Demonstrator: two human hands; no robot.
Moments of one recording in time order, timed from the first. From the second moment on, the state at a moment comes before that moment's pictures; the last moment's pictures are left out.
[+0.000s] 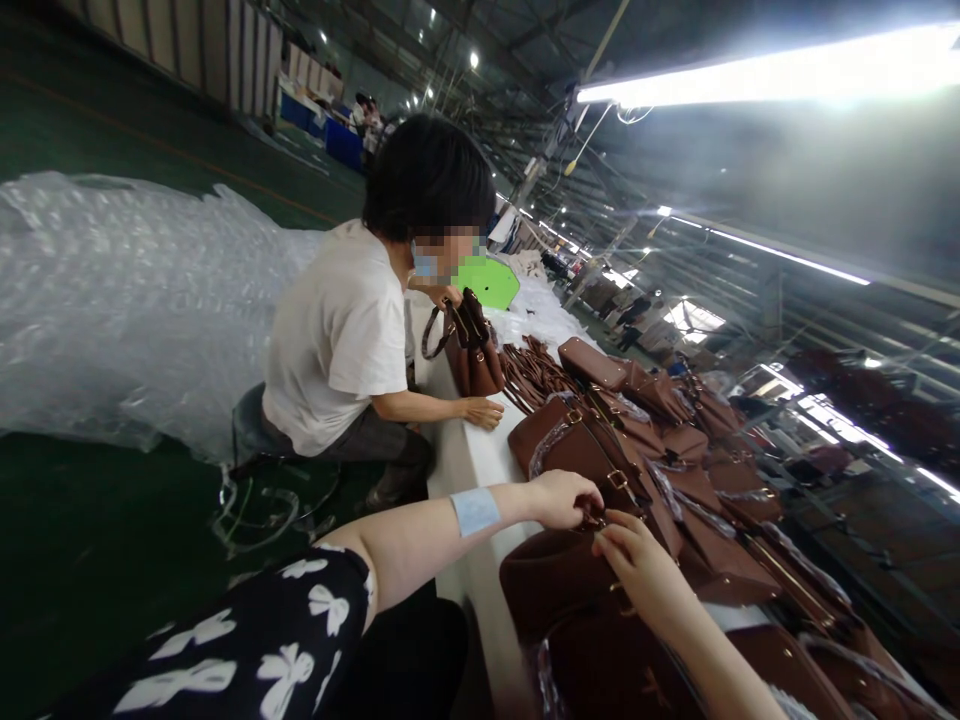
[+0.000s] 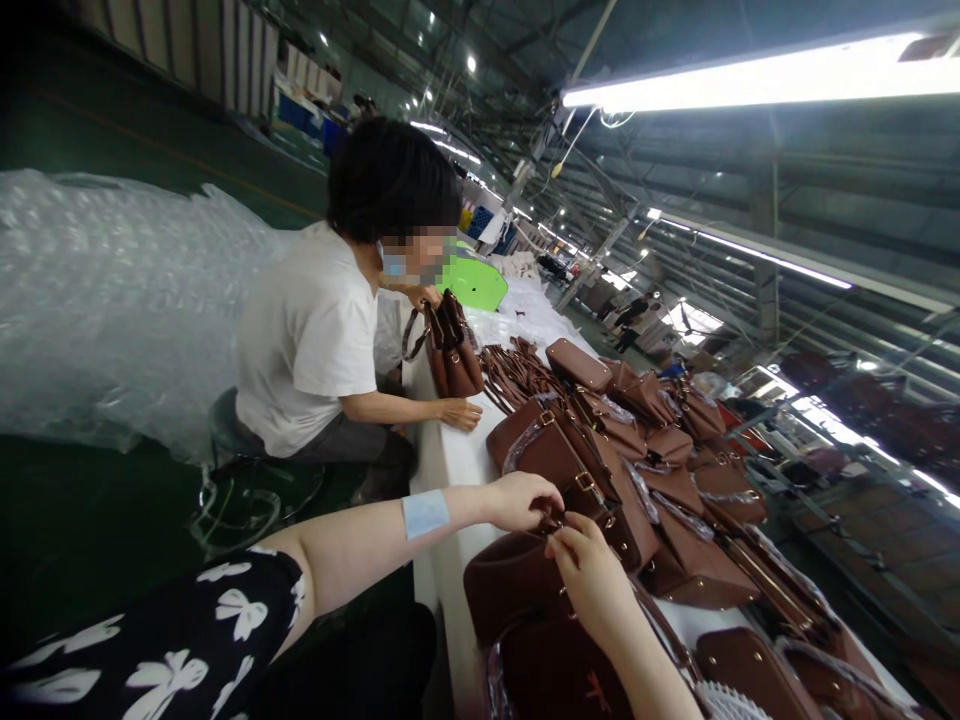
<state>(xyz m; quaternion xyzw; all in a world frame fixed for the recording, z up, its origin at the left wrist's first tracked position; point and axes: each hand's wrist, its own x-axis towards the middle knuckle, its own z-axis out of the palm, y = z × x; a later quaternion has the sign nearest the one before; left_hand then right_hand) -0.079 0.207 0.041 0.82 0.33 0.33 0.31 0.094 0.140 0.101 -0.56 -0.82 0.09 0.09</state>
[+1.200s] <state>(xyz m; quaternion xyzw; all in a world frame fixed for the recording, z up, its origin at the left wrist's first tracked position) -0.074 0.206 0.041 0.84 0.37 0.29 0.27 0.086 0.177 0.162 -0.53 -0.84 -0.04 -0.04</state>
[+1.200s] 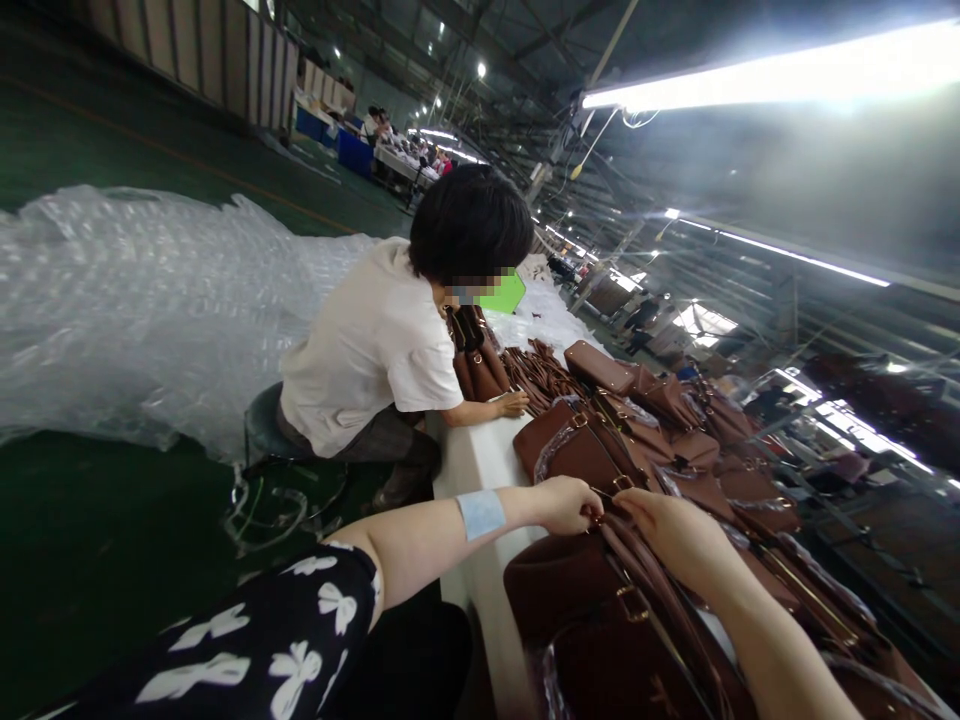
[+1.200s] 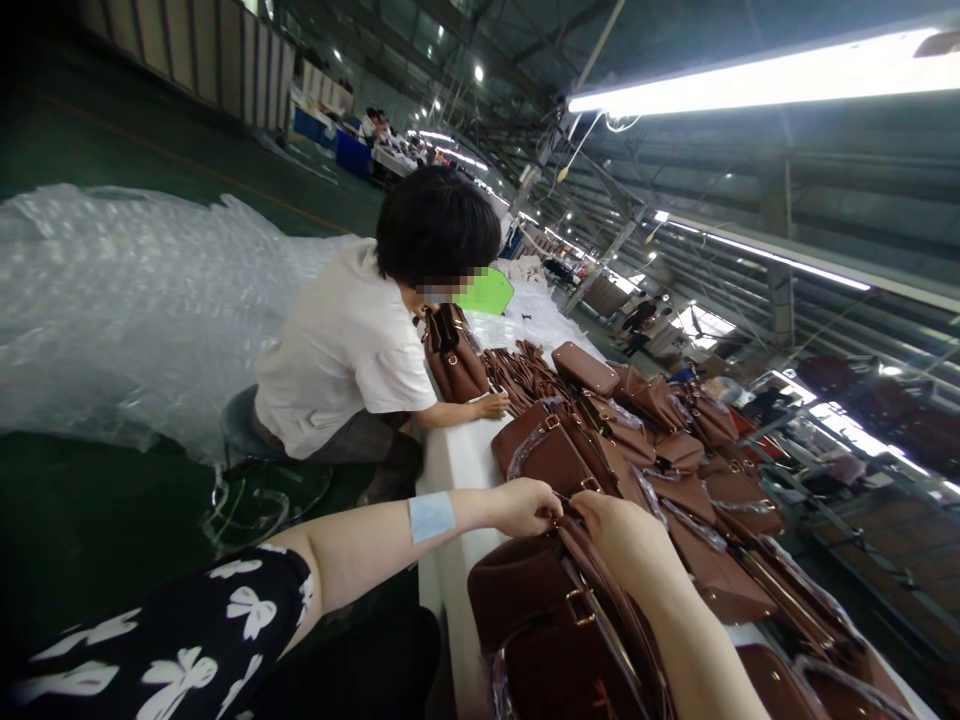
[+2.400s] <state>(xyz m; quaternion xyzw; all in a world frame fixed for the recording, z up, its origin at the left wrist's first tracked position) -0.059 0.195 0.054 0.86 0.39 0.26 0.21 0.096 0.158 0.169 -0.49 -0.84 -0.15 -0.17</state>
